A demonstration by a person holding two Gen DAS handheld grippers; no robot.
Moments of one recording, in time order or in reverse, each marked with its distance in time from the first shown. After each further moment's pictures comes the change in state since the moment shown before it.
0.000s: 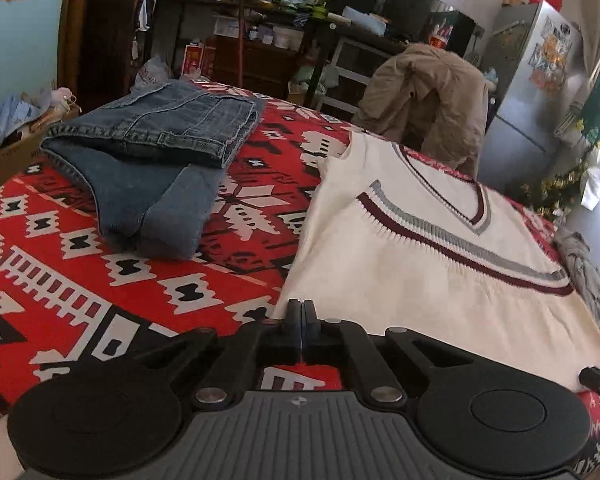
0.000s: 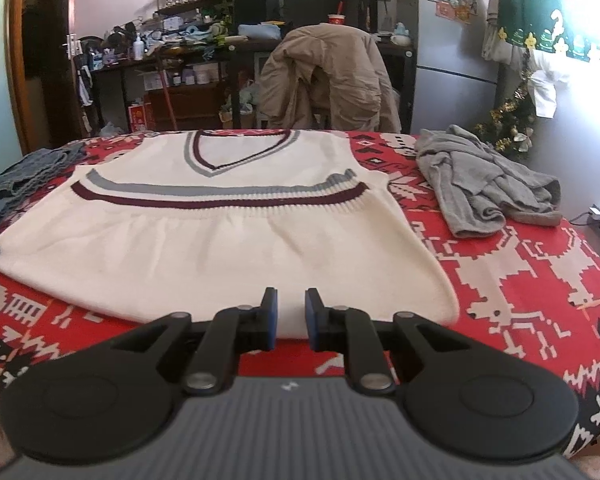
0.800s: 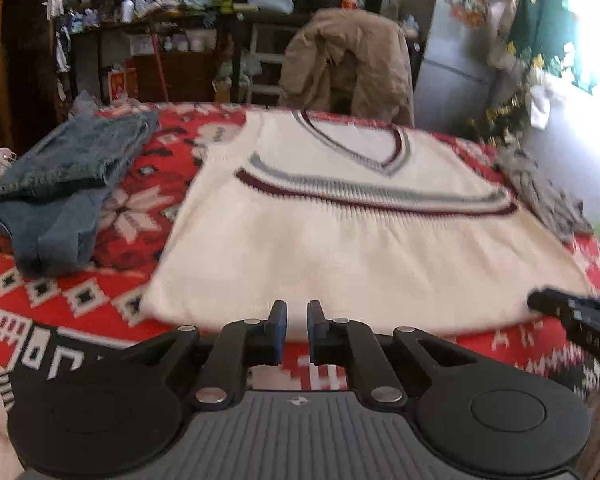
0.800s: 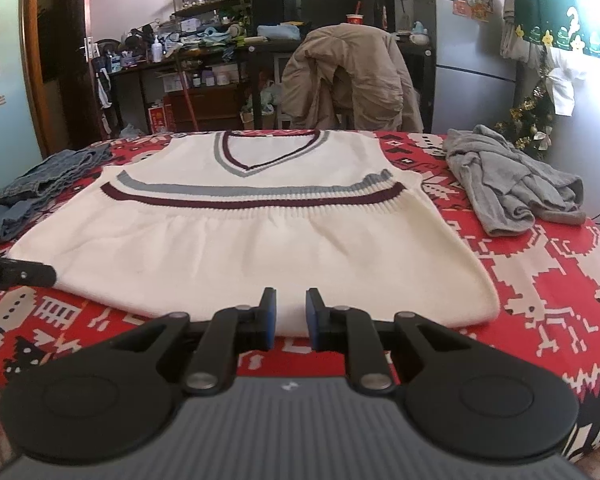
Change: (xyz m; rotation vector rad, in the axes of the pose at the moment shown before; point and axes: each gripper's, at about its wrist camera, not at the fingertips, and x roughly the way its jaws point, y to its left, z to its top) left arm -0.004 -0.070 -0.018 0.231 0.016 -0.086; right arm -0.002 0.017 -0.001 -0.005 -0.008 0.070
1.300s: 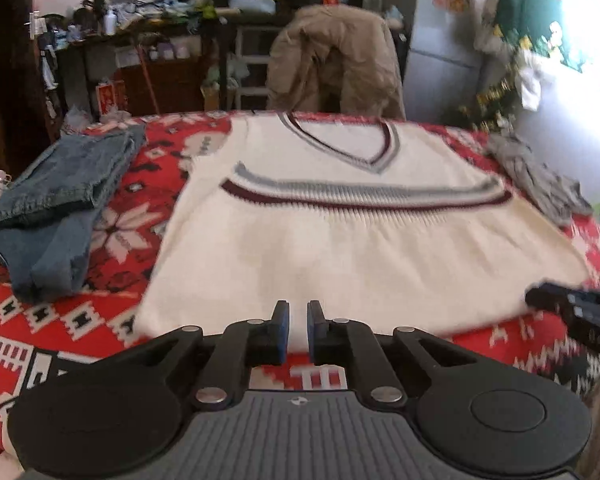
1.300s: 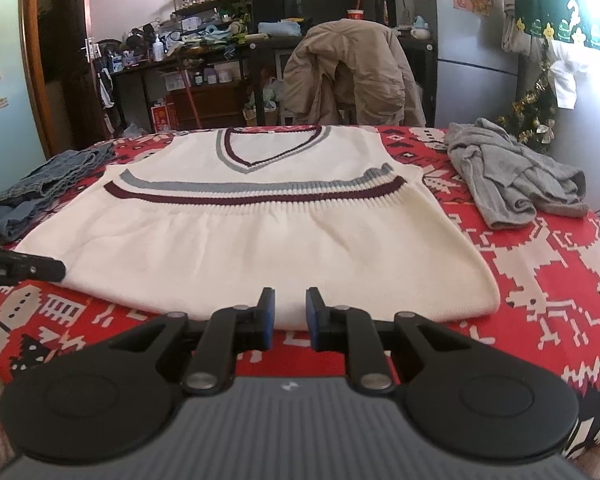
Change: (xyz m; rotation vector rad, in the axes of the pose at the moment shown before) left arm 0.002 -0.012 0.006 0.070 0.015 0.001; right arm -0.002 -0.002 -0.001 0.017 0.012 0.019
